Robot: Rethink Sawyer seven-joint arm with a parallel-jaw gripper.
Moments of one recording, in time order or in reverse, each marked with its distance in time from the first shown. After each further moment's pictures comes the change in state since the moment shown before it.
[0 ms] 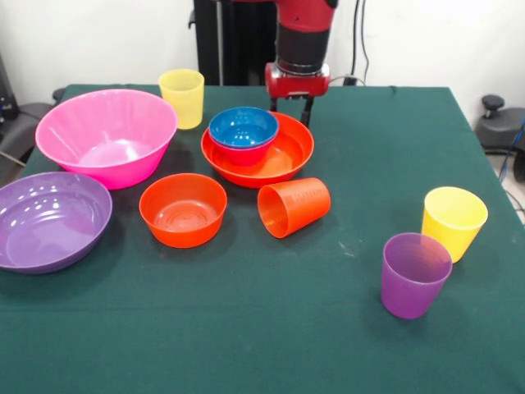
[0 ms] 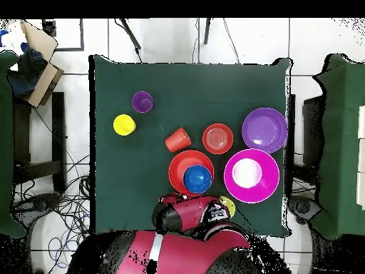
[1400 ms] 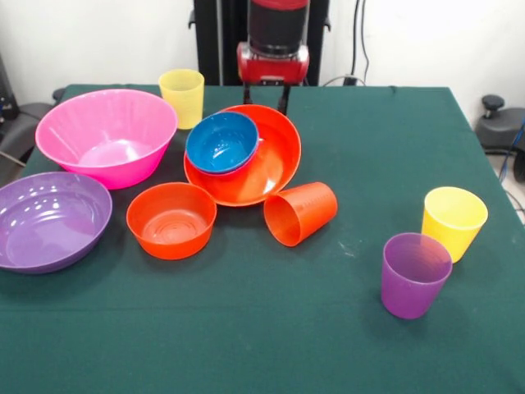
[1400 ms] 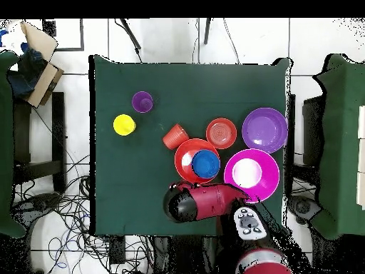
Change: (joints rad) arm -0.149 -0.223 0.113 0.002 -0.011 0.255 0.000
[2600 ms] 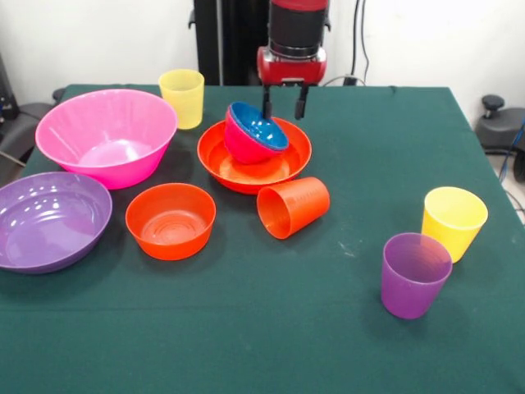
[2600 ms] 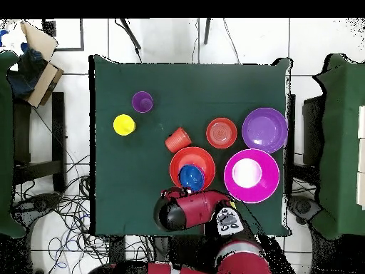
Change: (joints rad) arm 0.091 0.062 -0.053 0.022 -0.022 -0.134 0.000
